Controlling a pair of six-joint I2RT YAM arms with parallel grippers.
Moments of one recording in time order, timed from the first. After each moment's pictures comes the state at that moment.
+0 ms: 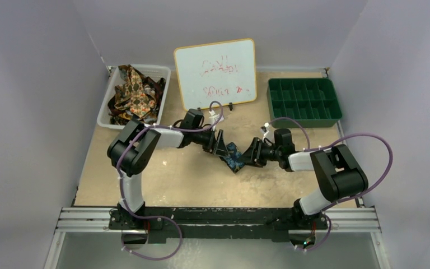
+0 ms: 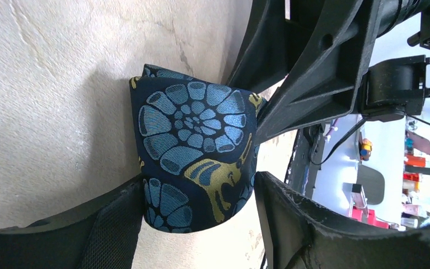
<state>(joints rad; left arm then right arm) -0.56 1.93 0.97 0.21 0.90 -0.40 0.27 1.55 0.41 0.37 -0.77 0.72</state>
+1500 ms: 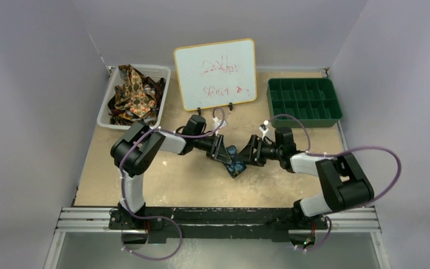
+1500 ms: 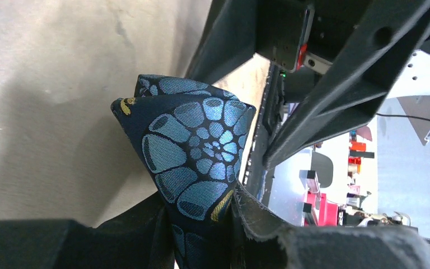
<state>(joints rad) -0.60 1.97 0.89 0.42 1.00 -0.62 0.29 1.50 0.41 0.36 -0.82 0.73</state>
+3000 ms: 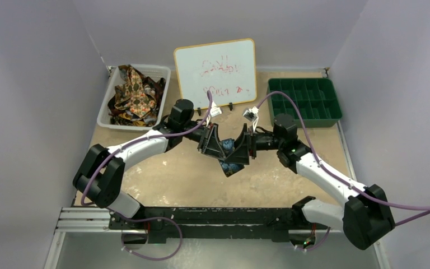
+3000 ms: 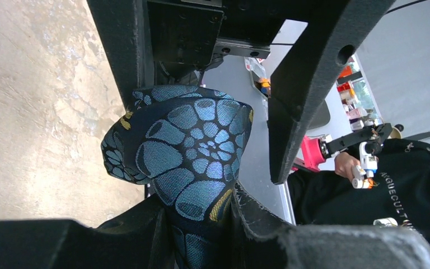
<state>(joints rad) -0.59 1.53 0.93 0.20 1.29 -0.53 0.50 1.13 0.64 0.24 -1.07 0.56</state>
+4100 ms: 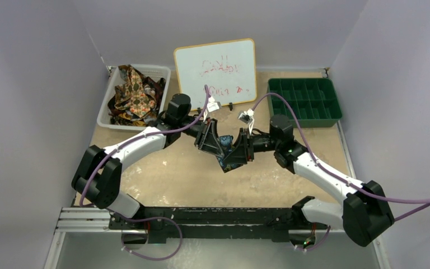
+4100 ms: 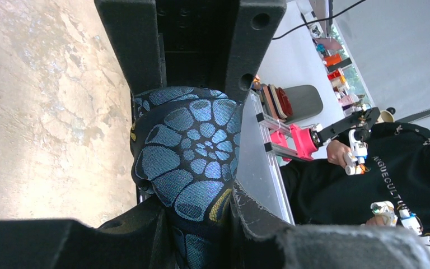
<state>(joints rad) -0.56 1.52 0.98 0.19 1.38 -0.54 0.54 1.16 0.64 0.27 -1.09 0.56</state>
